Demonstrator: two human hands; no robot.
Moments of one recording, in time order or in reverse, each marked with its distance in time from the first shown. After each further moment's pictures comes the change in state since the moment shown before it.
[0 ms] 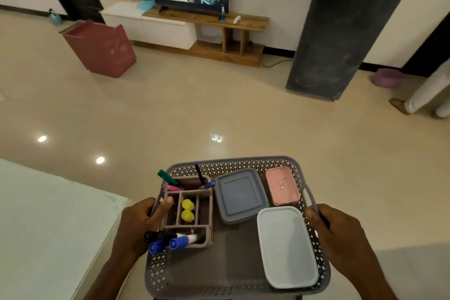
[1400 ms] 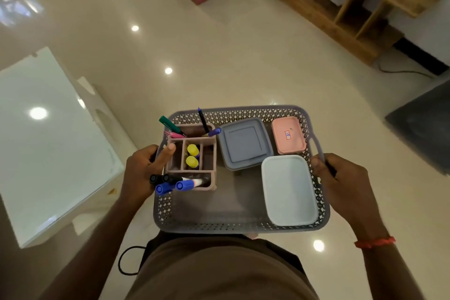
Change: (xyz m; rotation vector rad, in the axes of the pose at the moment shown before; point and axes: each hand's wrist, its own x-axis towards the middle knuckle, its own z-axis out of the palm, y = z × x) left_hand 0.323 0.096 0.075 -0.112 0.409 -0.432; right_hand 0.546 -0.141 -0.024 -0.040 -0.280 -0.492
